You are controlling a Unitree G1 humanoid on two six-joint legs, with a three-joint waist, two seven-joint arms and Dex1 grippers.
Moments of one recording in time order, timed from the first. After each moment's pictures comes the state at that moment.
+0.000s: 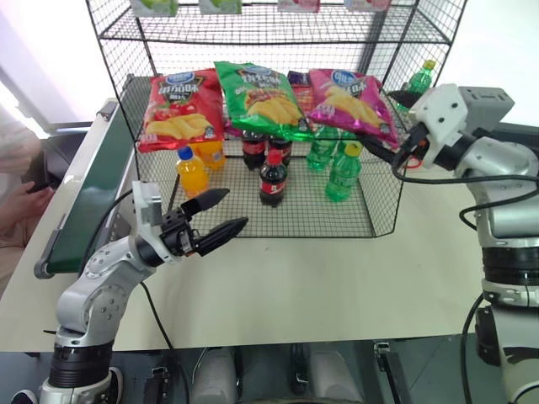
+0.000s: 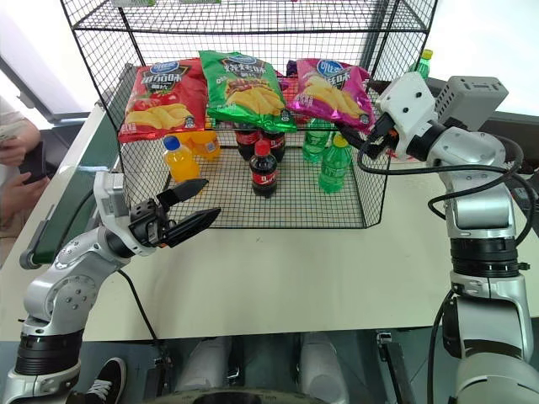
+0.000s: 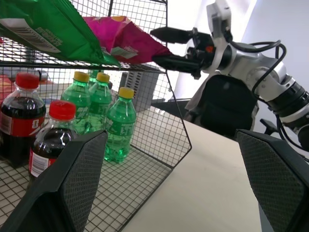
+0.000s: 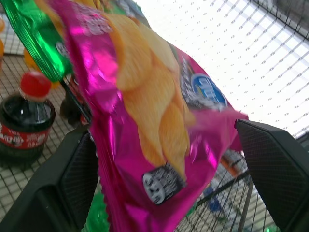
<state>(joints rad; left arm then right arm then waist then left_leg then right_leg) -0.13 0.47 0.17 -0.36 -0.82 0.46 -0.88 -0.67 -0.72 -0.11 0.04 0.16 0.16 0.79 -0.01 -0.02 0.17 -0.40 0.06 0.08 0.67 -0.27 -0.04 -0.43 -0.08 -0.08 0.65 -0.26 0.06</state>
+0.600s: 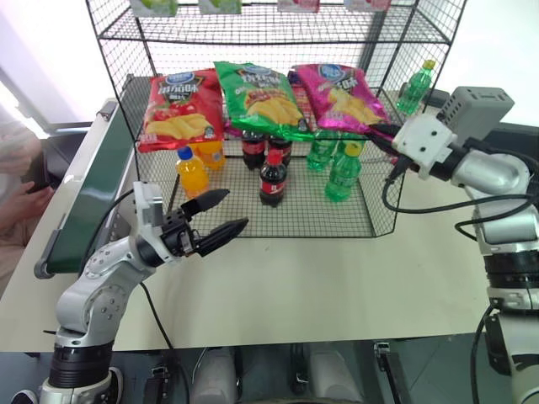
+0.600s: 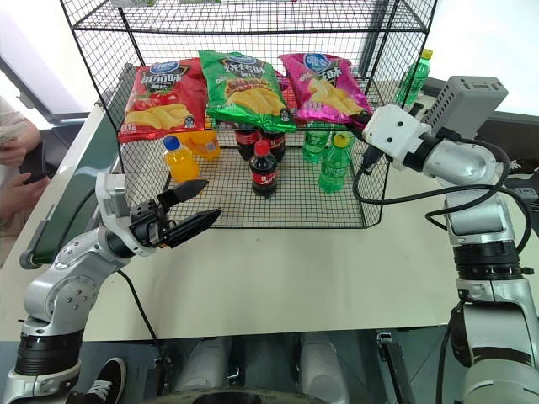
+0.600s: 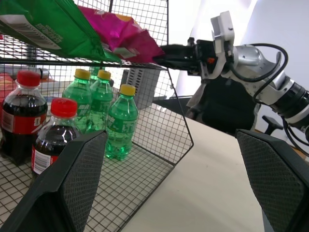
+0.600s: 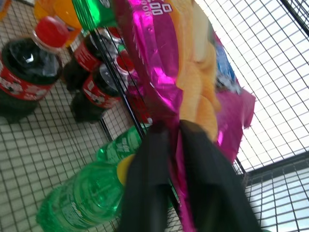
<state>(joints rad) -0.13 0.47 0.17 -0.36 -0.81 0.46 -0.88 -0.65 -0.77 -0.03 0.20 -0.02 -0.15 0.78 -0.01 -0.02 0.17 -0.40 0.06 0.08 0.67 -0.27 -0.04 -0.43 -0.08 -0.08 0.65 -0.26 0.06</state>
